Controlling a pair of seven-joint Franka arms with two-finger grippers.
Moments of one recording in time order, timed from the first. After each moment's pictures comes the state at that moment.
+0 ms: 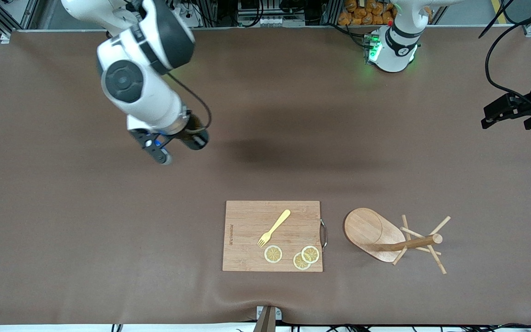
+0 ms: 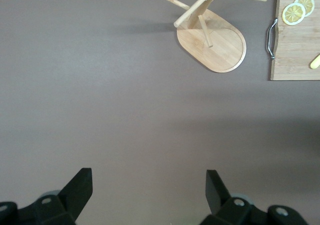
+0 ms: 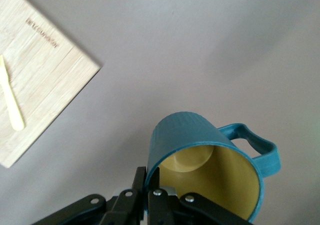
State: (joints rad) left arm 0.01 0.01 -0.02 -1.56 -0.01 1.57 0.02; right arm 0.63 0.26 -0.09 -1.62 0.21 1.80 1.31
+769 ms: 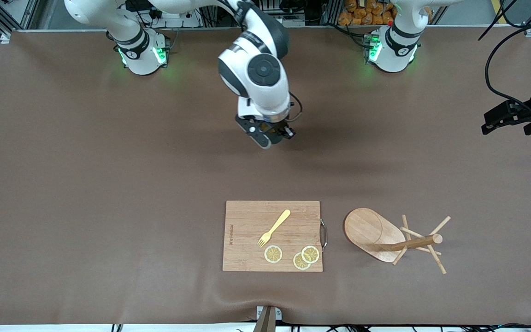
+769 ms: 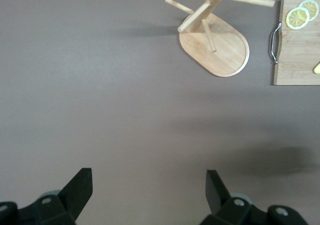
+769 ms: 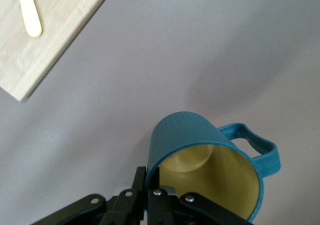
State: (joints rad) left arm 0.01 0.03 -0.01 -1.56 -0.01 1.60 0.02; right arm 0.93 0.62 -0.09 -1.36 0.21 2.00 1.59
